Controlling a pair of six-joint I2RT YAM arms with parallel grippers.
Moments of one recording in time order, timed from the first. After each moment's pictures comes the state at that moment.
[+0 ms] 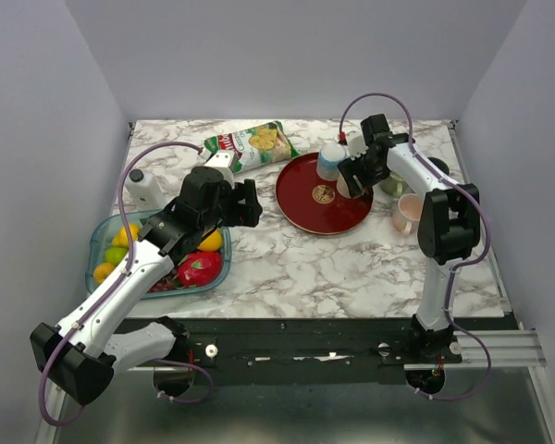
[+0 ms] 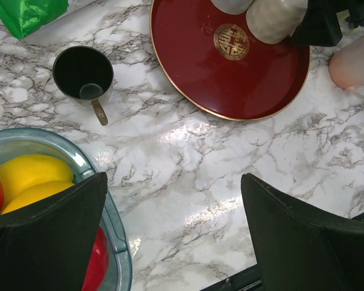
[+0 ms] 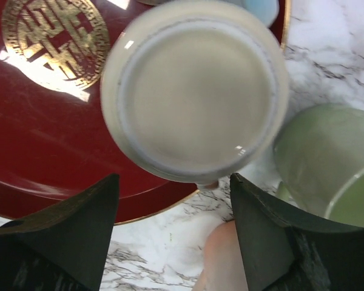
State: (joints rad) left arm -0.57 1.05 1.06 -0.54 -0.07 -0.37; right arm 0.23 2.04 1.70 -0.81 -0.08 -0.35
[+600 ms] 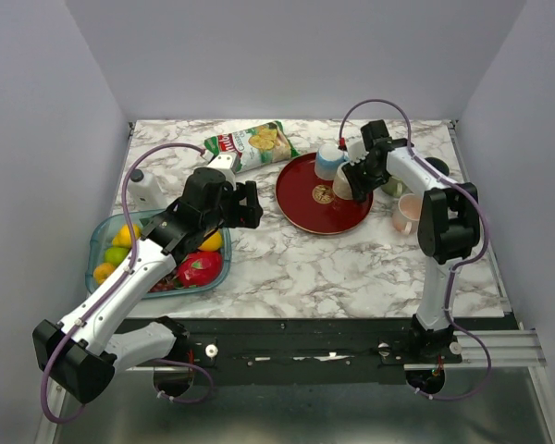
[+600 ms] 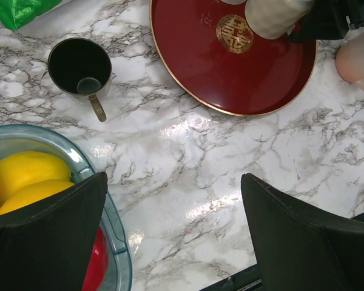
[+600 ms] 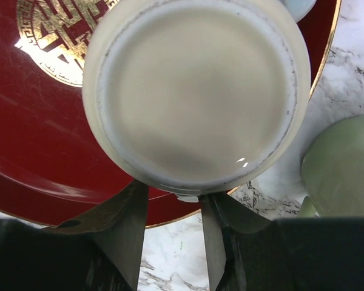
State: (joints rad) left arm -0.57 1.07 1.05 -0.53 -0.07 -0.37; right arm 0.23 2.05 1.67 -0.79 -0.15 -0.36
